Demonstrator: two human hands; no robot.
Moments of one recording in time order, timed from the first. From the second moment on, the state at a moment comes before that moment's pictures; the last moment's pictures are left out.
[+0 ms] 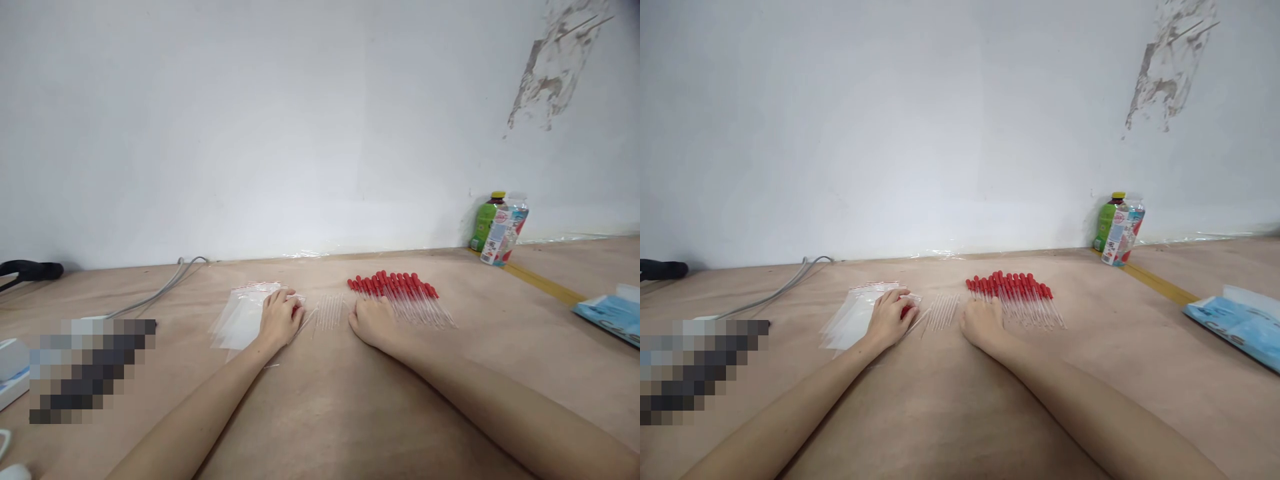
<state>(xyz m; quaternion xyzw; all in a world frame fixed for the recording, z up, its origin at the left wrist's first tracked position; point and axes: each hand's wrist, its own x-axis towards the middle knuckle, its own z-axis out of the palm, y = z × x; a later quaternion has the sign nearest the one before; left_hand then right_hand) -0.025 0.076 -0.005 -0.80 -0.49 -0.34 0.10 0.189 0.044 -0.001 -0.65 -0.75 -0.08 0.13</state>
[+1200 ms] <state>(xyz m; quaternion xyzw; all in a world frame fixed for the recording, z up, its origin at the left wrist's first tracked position) -0.001 0.012 -0.013 -0.78 -0.36 -0.36 -0.37 0.209 -0.009 -0.007 -0.38 -0.86 0.05 0.33</state>
